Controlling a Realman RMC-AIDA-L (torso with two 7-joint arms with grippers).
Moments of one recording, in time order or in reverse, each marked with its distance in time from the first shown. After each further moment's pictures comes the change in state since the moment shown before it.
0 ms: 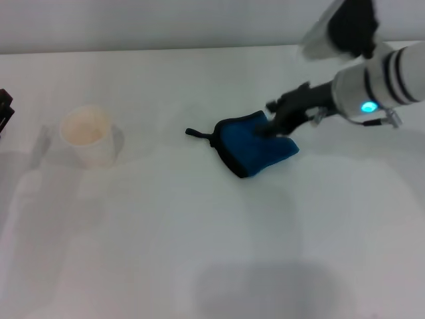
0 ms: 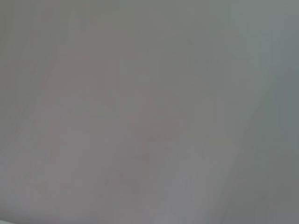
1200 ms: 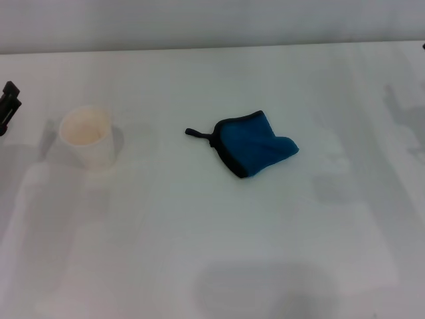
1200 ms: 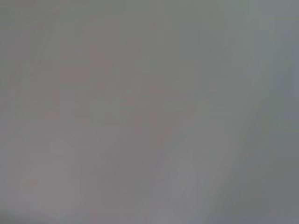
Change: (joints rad) left arm -0.034 -0.002 0.000 0.009 0.000 0.048 -0.005; right arm -0.161 0.005 0.707 0.957 1.538 -0.326 -1.704
